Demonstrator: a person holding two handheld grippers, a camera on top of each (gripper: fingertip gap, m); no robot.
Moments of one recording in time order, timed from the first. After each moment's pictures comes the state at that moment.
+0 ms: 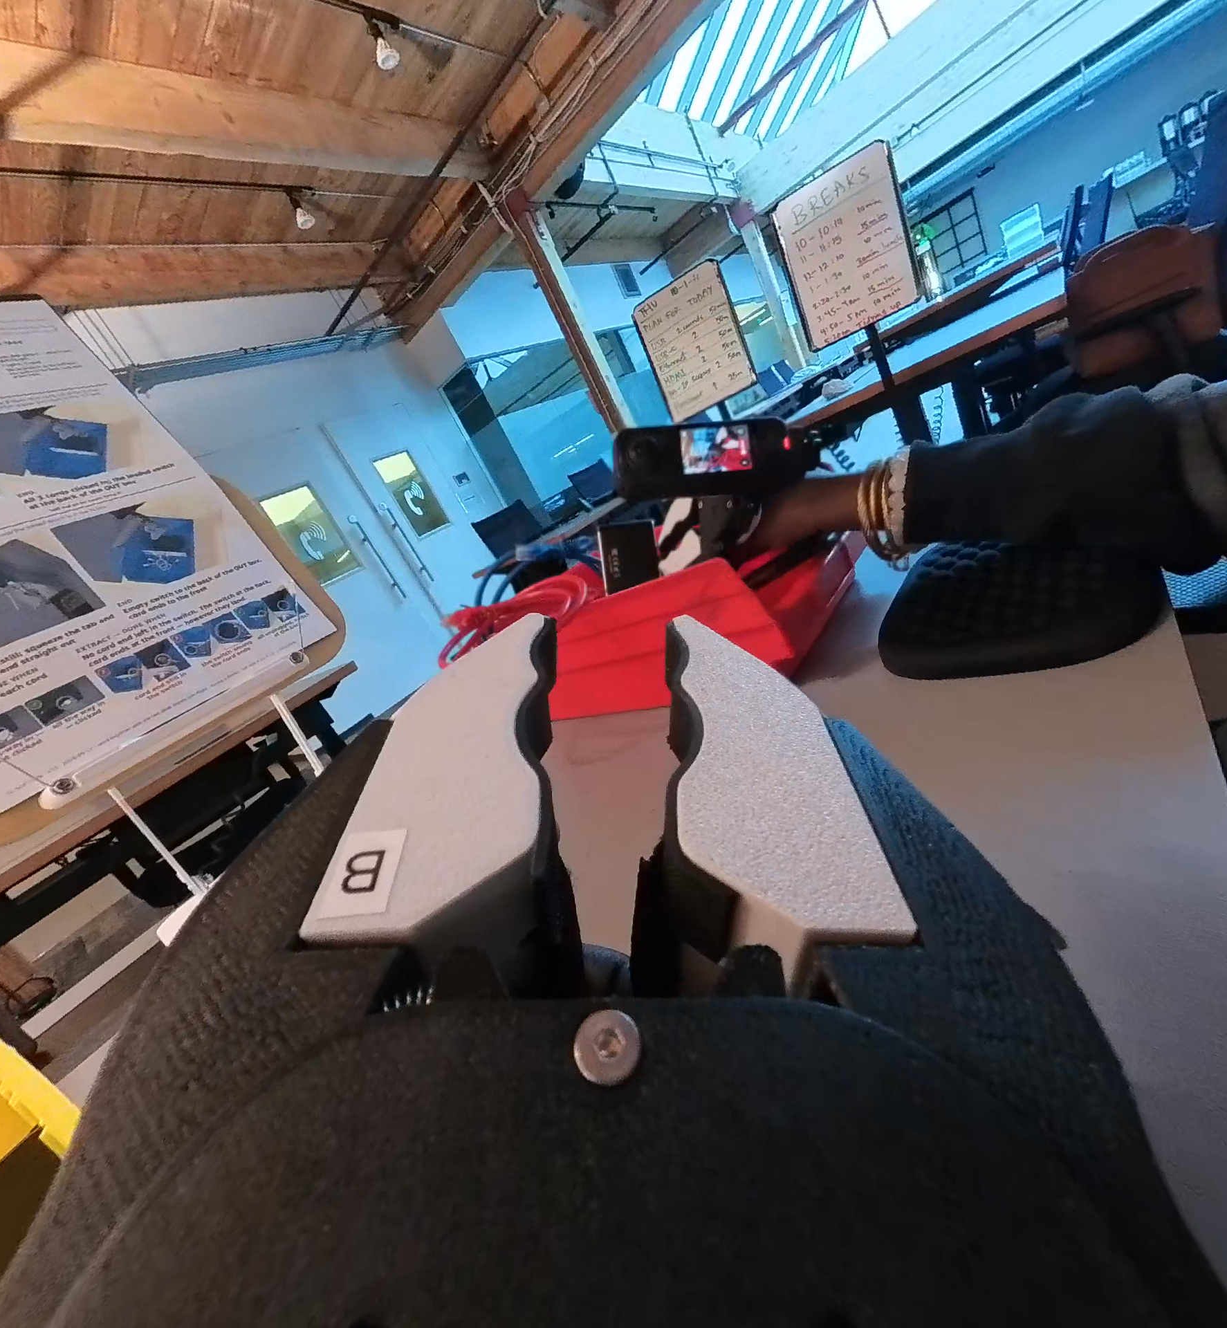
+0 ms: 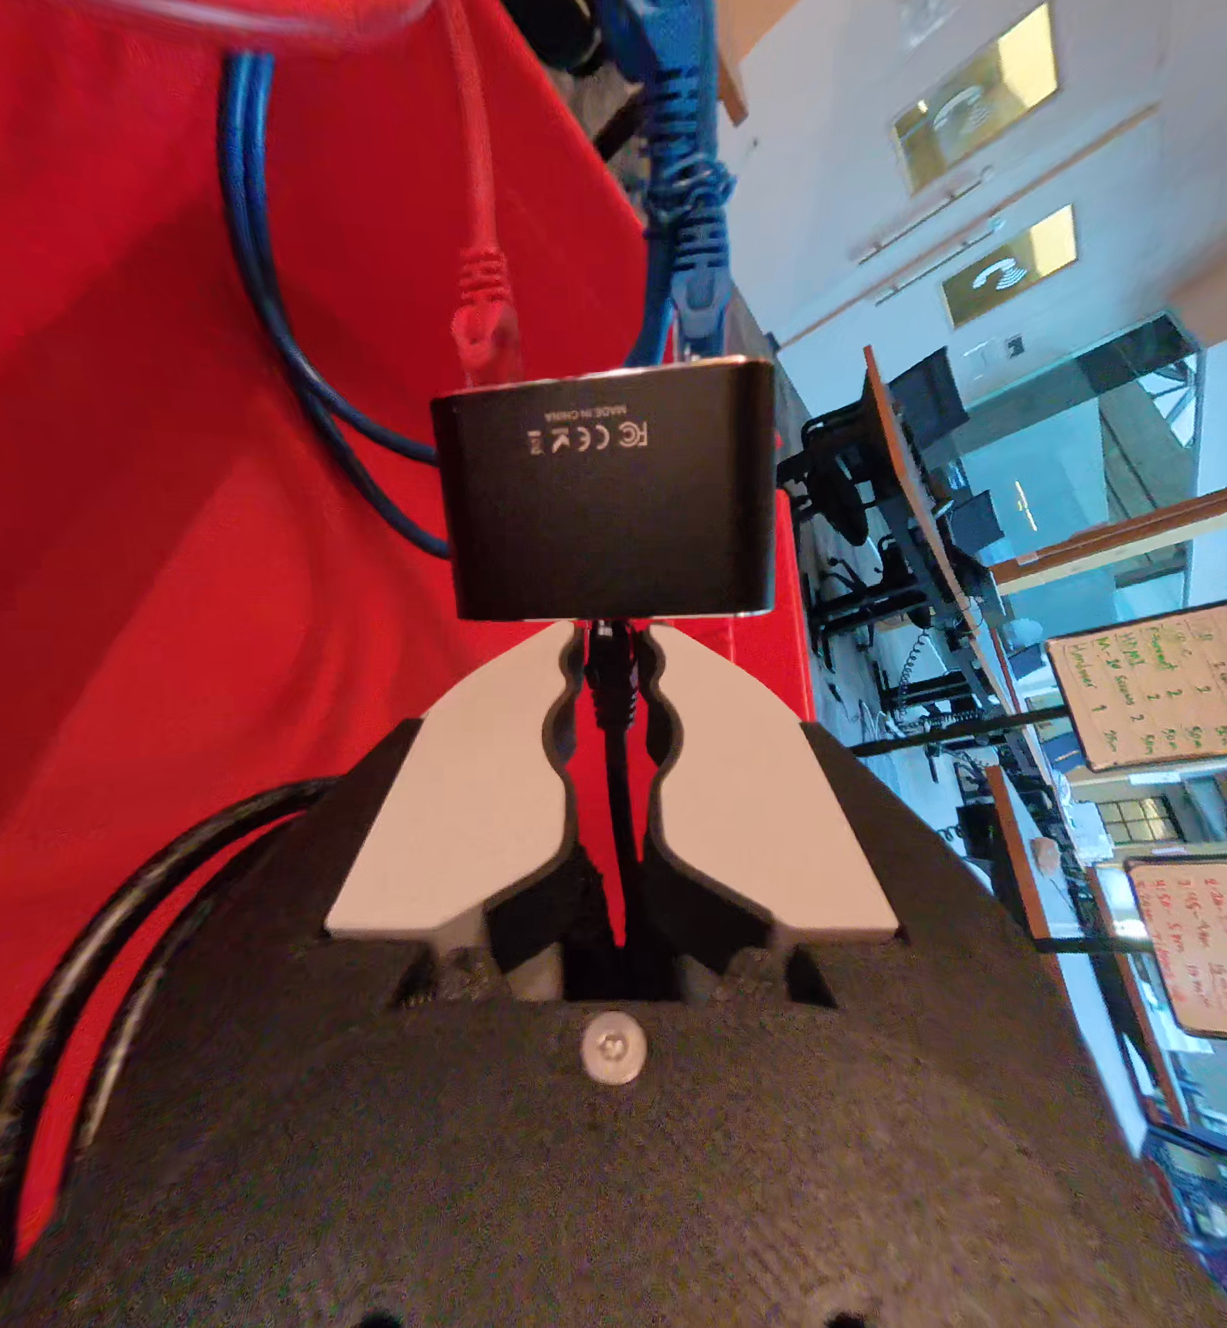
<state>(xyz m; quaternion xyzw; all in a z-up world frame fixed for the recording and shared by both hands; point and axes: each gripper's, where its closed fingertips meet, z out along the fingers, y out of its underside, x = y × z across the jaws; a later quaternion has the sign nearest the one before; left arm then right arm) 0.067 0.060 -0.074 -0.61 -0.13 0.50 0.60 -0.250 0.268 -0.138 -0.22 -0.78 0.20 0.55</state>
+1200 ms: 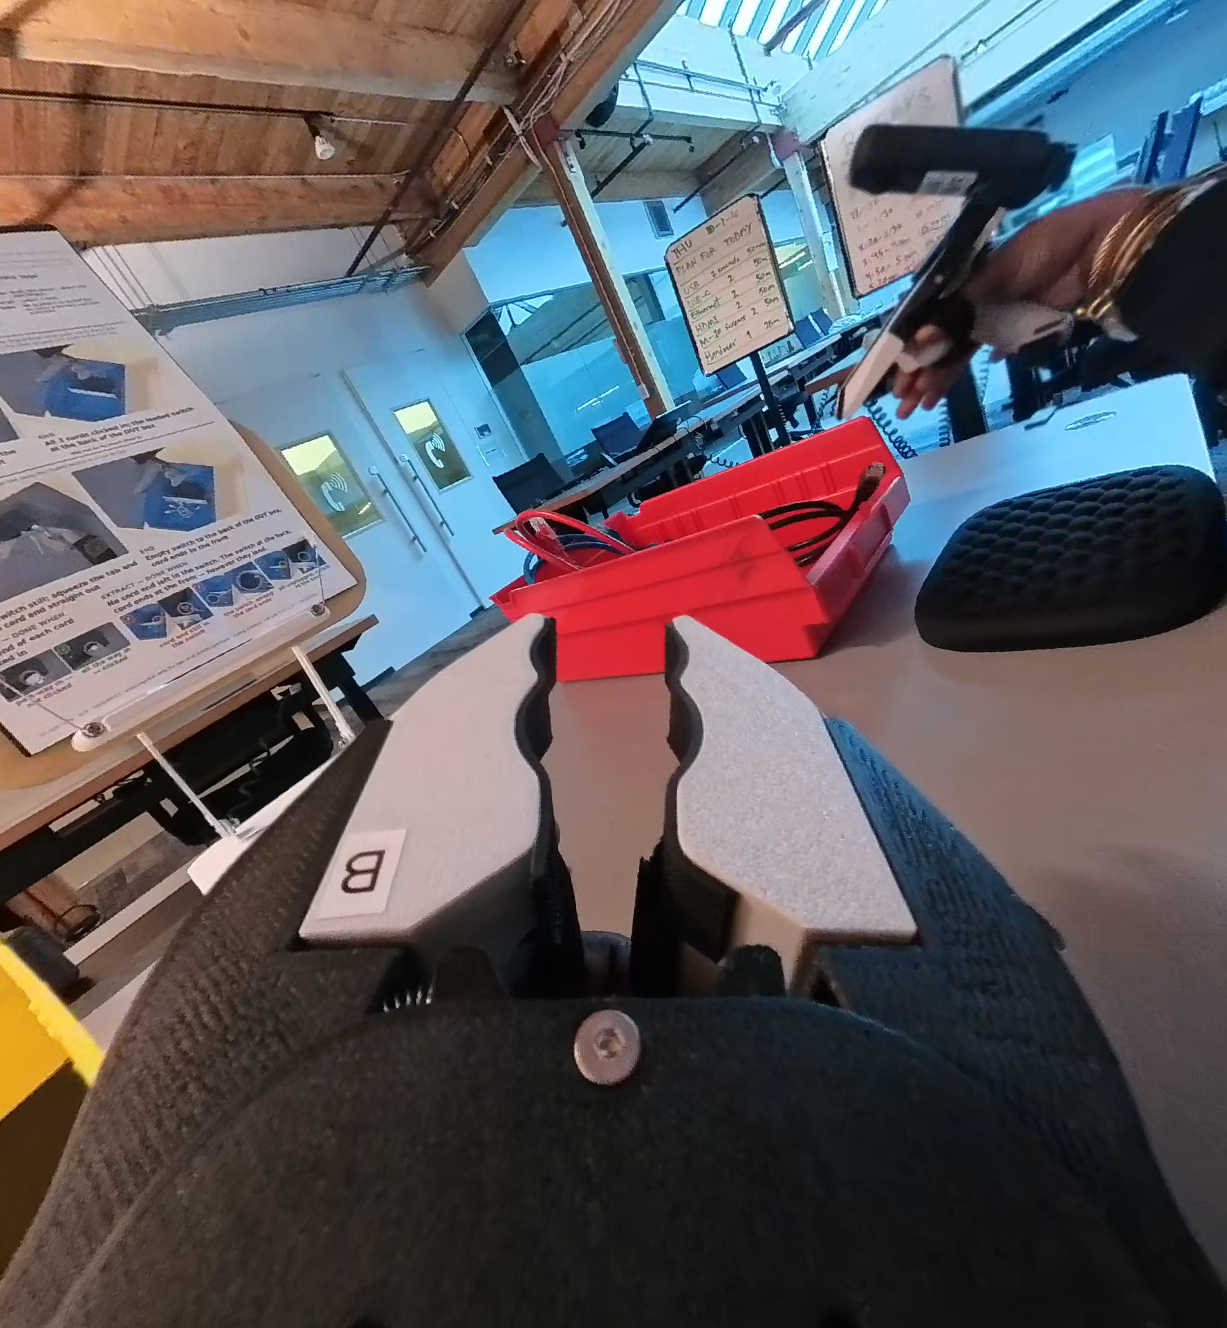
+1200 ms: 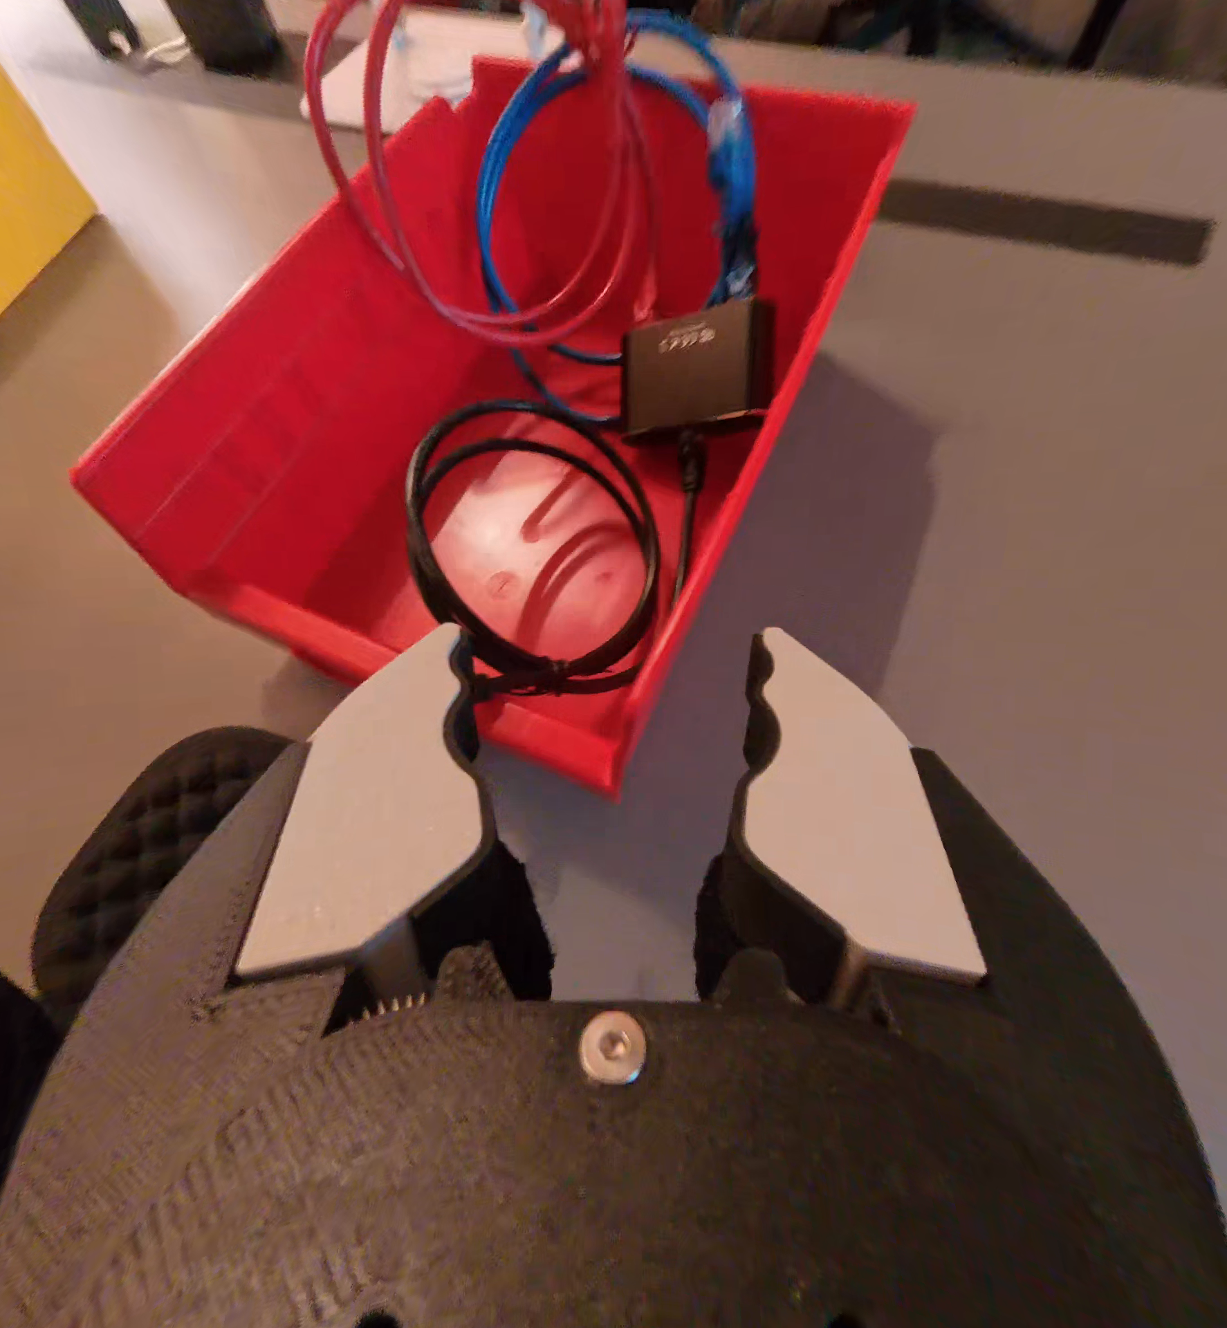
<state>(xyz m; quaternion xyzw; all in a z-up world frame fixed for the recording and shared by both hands) 0.056 0.053 -0.082 -0.62 -0.17 0.51 0.57 -0.154 0.365 -0.114 -0.34 -0.81 0.45 0.13</state>
